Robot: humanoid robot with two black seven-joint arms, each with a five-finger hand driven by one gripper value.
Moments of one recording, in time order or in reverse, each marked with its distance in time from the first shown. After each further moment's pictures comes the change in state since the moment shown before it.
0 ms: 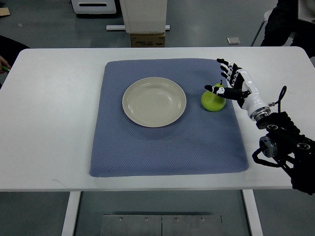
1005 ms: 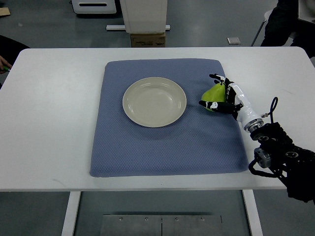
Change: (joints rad) left arm 0.001 0.000 0.000 0.000 0.000 0.000 0.000; right arm -0.011 0.058 -0.095 -0.098 0.001 -0.002 0.038
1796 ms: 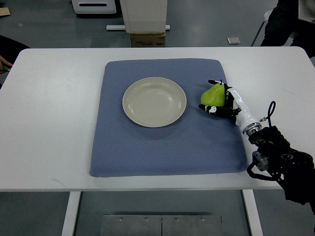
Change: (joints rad) left arm -0.001 0.000 0.000 0.000 0.000 0.000 0.000; right arm -0.001 0.035 -0.023 -0.071 0.000 -0.003 0.000
